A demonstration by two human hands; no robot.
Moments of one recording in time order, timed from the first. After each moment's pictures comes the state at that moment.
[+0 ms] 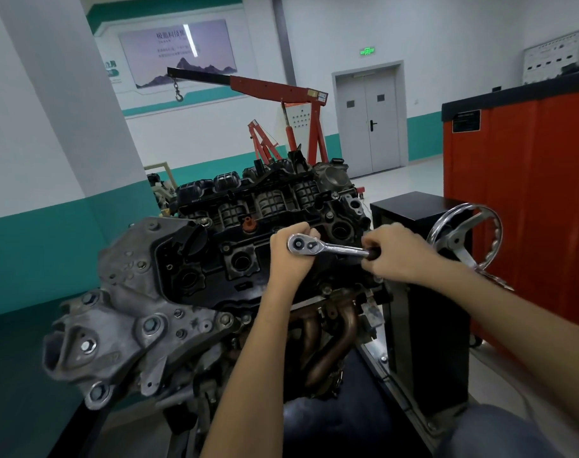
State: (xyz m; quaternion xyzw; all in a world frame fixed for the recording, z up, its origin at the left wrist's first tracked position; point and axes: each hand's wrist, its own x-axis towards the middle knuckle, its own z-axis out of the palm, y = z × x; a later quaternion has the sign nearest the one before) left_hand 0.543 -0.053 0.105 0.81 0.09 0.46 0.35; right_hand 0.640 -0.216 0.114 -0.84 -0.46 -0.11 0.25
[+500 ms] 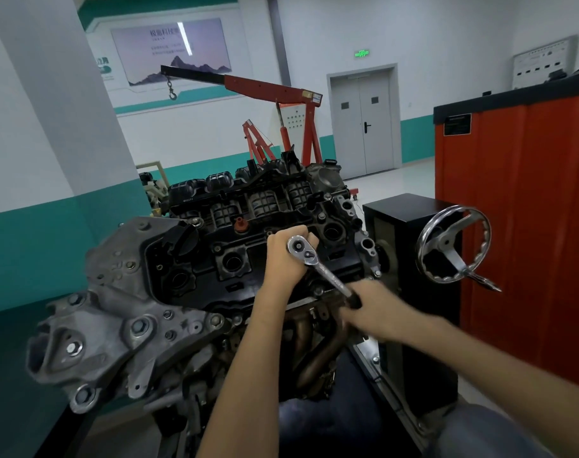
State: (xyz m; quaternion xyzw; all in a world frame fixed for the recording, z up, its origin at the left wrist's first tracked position) left_hand 0.549 -0.055 0.101 0.83 0.09 0.45 0.32; right_hand 0.603 -0.209 0.054 -0.79 -0.48 0.09 0.37
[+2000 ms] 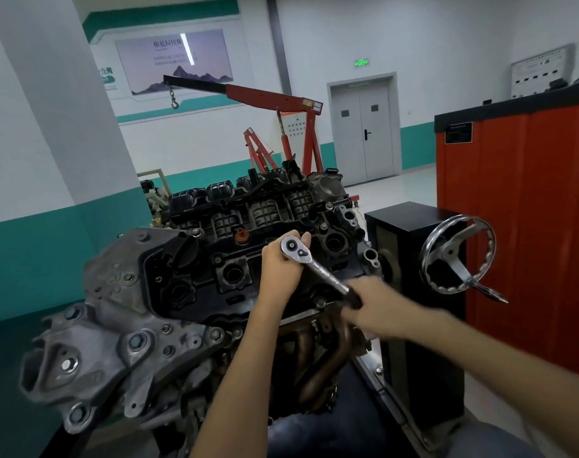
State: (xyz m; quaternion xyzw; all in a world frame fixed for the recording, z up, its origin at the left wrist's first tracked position) left_hand 0.544 -0.049 0.102 0.78 0.10 0.44 0.42; right_hand 0.614 -0.206 0.074 -0.78 -0.52 0.06 0.34
